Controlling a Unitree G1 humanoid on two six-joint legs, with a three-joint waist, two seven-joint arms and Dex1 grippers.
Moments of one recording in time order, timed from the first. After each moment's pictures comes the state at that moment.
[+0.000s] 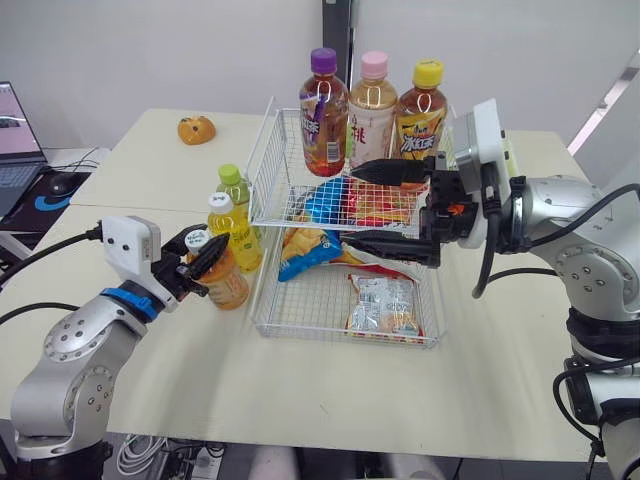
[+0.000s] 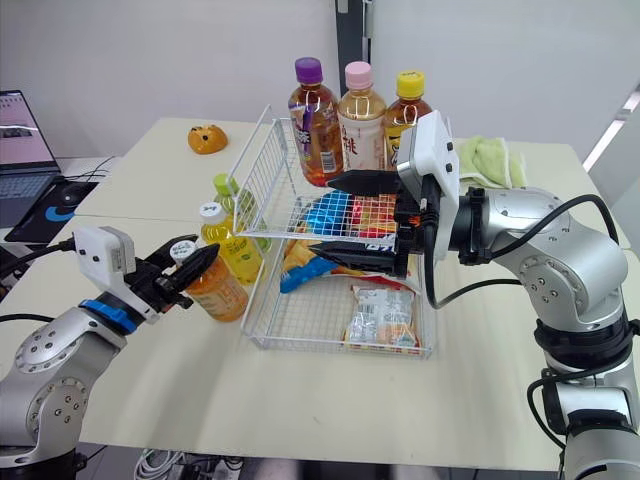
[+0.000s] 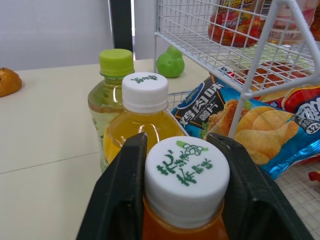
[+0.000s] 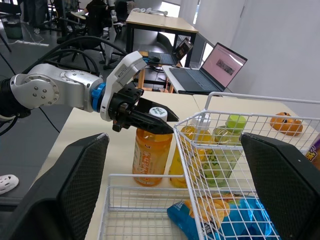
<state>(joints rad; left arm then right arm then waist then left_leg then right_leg) -0.05 0.60 0.39 -0.46 -0.63 0.53 -0.47 -0.81 -0.62 0.04 -0.45 0.77 0.80 0.85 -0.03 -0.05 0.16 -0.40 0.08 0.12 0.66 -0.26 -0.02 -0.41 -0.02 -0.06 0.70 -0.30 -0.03</state>
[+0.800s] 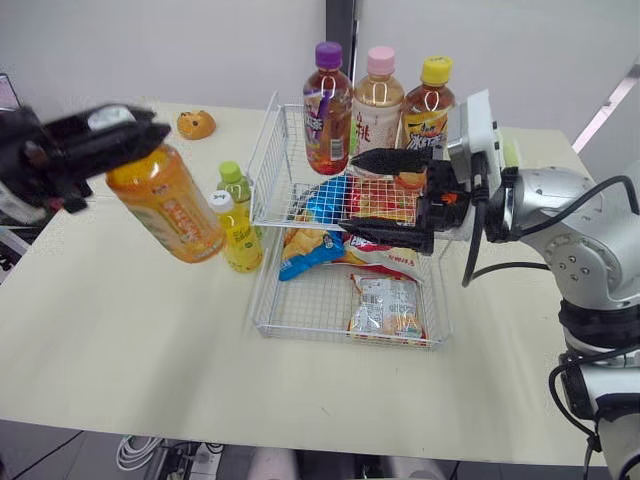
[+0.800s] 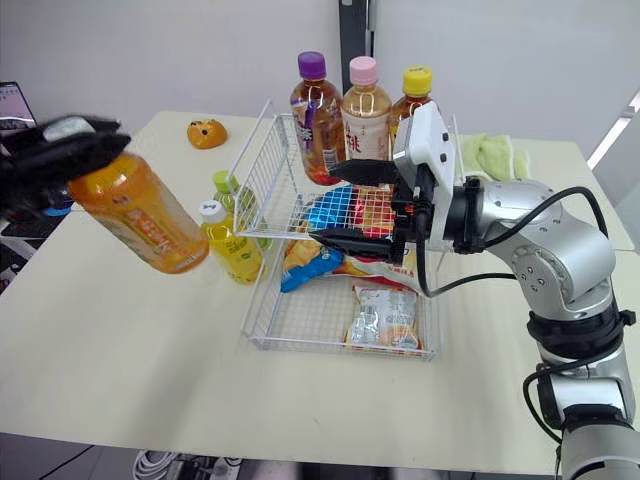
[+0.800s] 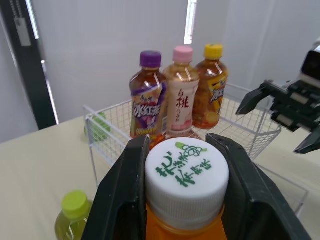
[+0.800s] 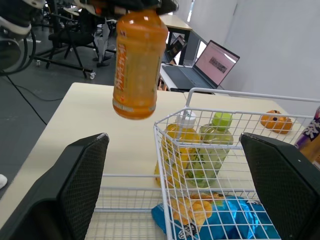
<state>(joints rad) -0.58 1.26 0.57 -0.15 -1.26 0.98 -0.79 -0.84 -0.60 0.07 -0.36 0.68 0.73 0.88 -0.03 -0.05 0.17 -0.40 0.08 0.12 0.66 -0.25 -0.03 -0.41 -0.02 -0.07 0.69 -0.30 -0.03</state>
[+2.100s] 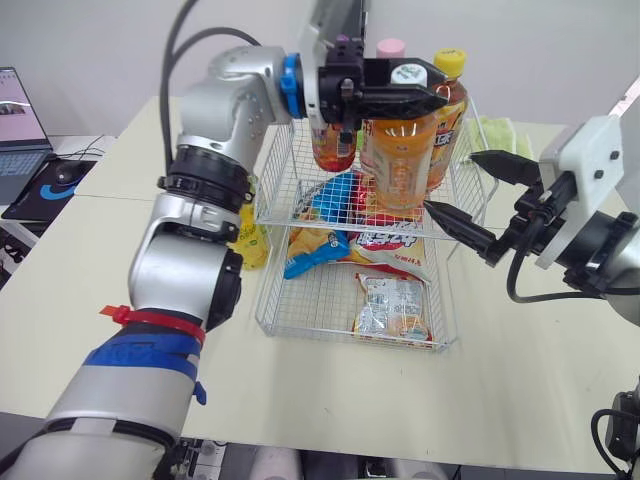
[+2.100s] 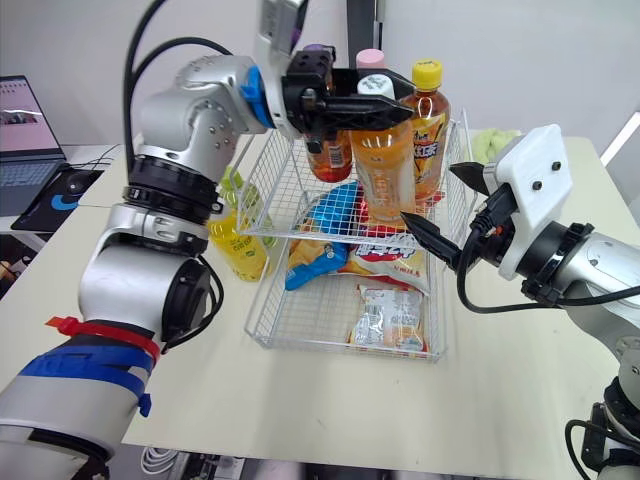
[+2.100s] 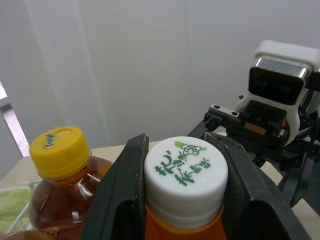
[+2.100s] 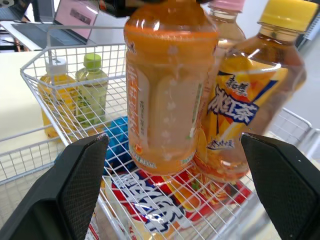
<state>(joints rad) -1.48 0.29 -0.09 0.77 -0.47 0.32 -1.43 -0.55 -0.76 -0.43 -0.89 0.95 1.22 0.27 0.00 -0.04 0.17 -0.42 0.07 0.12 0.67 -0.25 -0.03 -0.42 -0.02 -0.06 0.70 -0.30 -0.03</state>
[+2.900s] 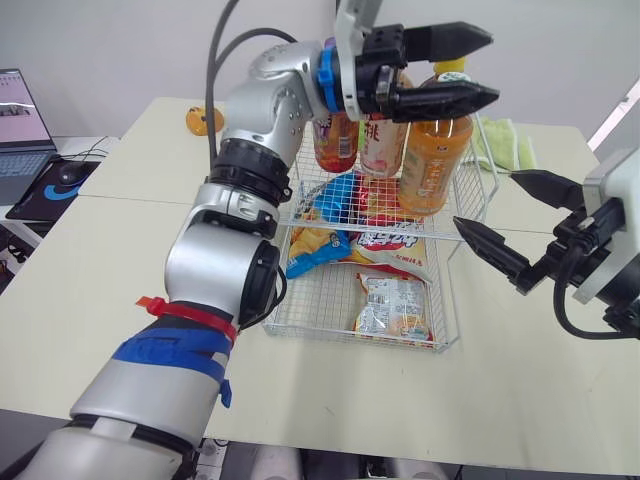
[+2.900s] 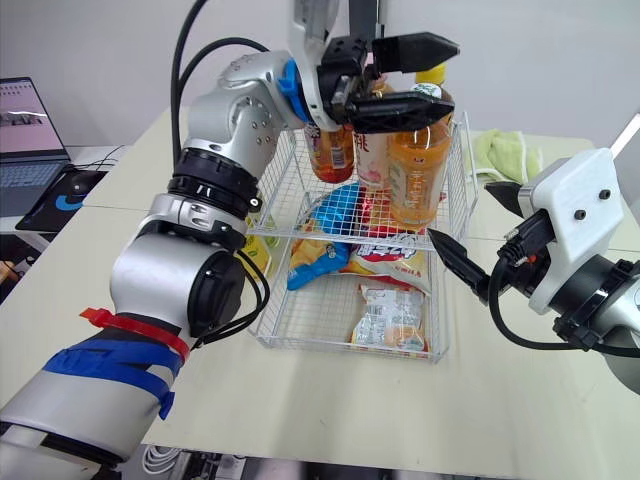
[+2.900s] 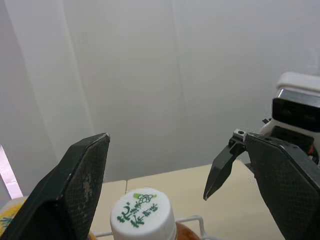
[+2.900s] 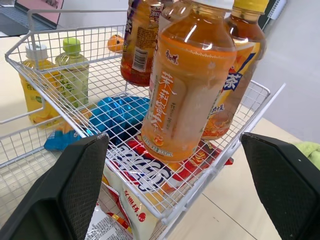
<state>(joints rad) -1.57 0.20 0.06 0.90 -0.45 0.26 -1.45 -0.29 -1.07 -0.57 -0.93 1.44 1.03 -0.12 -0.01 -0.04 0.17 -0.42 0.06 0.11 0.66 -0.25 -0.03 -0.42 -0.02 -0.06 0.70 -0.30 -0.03</state>
